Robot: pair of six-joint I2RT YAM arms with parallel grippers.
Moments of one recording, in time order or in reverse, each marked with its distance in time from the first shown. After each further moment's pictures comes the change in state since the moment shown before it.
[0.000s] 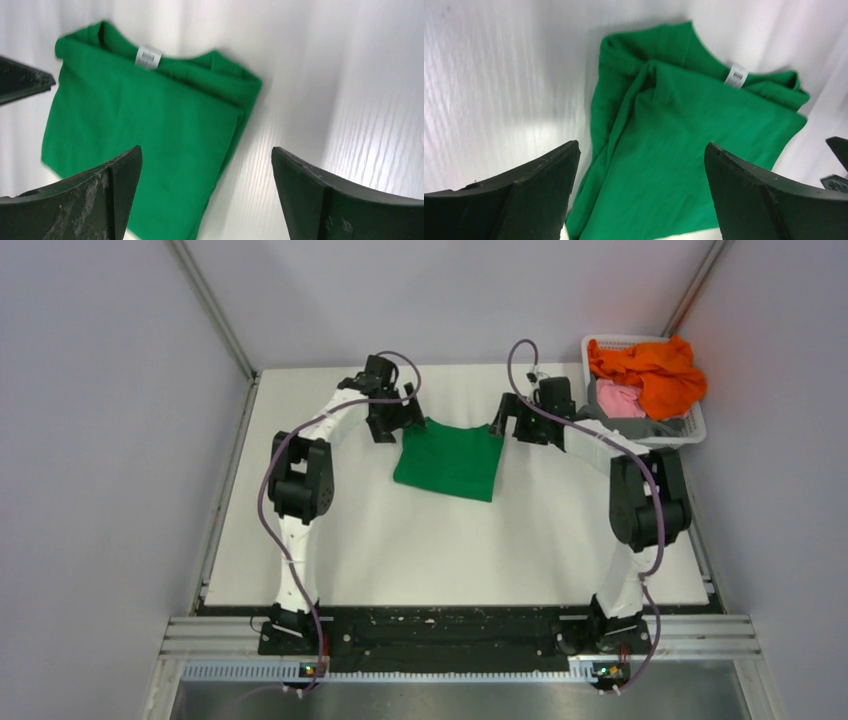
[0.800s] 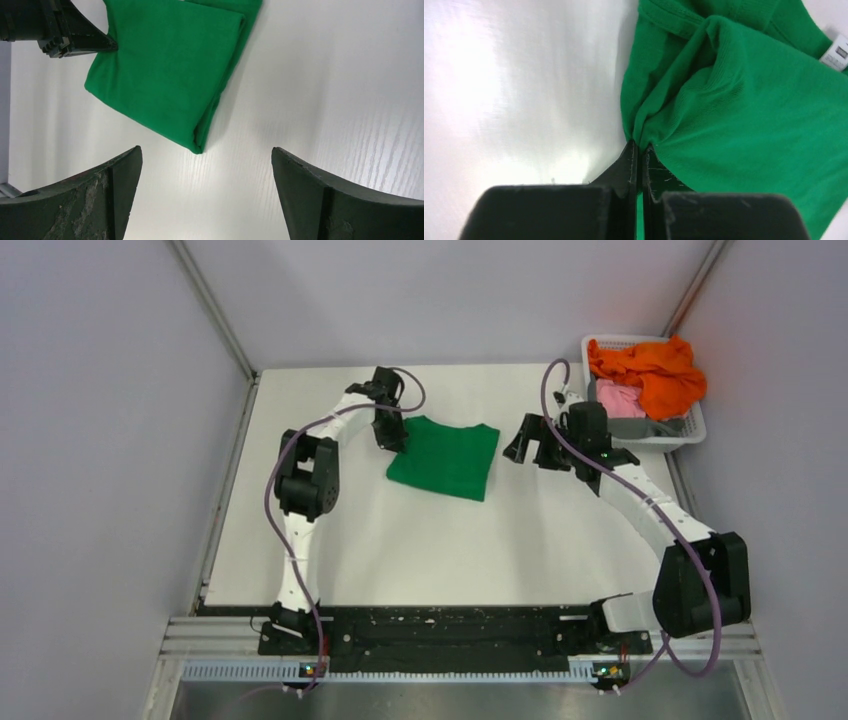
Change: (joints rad) left arm -0.022 0.014 -0.067 -0.101 -0.086 0.101; right arm -0.002 -0.566 -0.390 -0.111 -0.022 0.041
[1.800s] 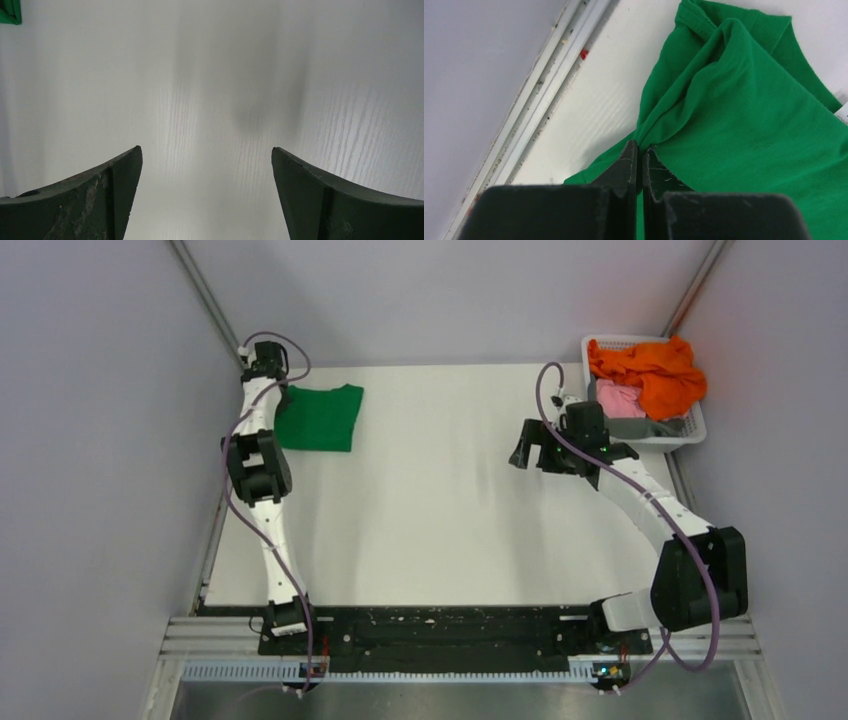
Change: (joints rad) left arm 0.494 0.243 0.464 0.014 -0.497 0.254; right arm 0.000 0.013 0.038 -0.122 0.074 -0.065
